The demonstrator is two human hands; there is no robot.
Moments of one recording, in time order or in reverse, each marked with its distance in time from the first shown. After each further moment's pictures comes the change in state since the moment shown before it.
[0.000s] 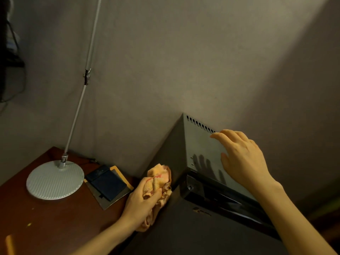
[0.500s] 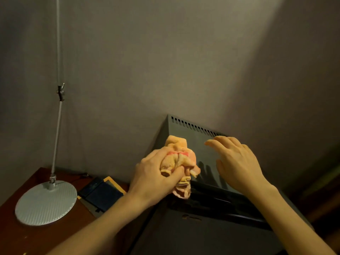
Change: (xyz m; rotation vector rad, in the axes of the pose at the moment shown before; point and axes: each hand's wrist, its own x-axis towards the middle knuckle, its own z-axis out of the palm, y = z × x) left_hand 0.007 0.135 0.006 0.407 0.024 0.527; right_hand -0.021 0.021 0.002 0.034 -0.078 0.109
